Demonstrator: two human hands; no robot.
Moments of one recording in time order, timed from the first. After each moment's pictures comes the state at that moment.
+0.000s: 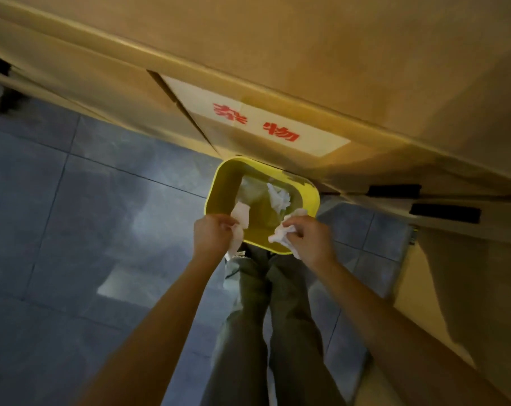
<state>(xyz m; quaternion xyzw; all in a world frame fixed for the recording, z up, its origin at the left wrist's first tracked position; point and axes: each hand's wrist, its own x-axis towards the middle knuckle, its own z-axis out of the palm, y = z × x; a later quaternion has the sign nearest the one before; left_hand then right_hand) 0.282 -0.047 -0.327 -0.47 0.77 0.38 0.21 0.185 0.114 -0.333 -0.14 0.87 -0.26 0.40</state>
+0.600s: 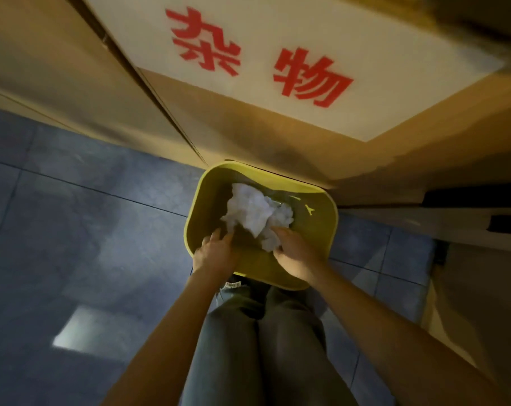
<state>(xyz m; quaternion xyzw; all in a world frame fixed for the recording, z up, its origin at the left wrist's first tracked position) 0.284 -0.044 -0.487 -0.30 0.83 0.25 0.40 0.183 0.100 -0.515 -0.26 0.83 -0.13 0.48</state>
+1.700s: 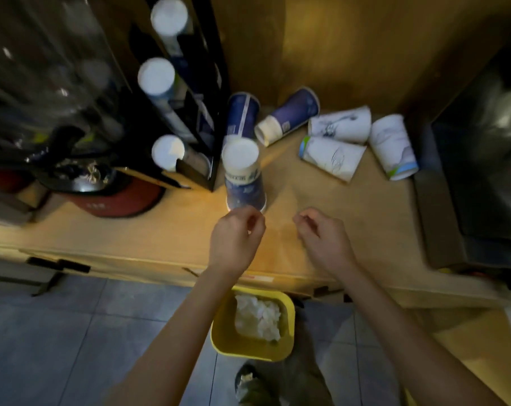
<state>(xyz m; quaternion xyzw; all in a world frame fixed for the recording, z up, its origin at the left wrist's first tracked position) 0.112 -0.067 -0.013 -0.16 0.92 0.34 -0.12 0.042 0.085 -0.033 -0.18 0.89 -0.42 0.09</state>
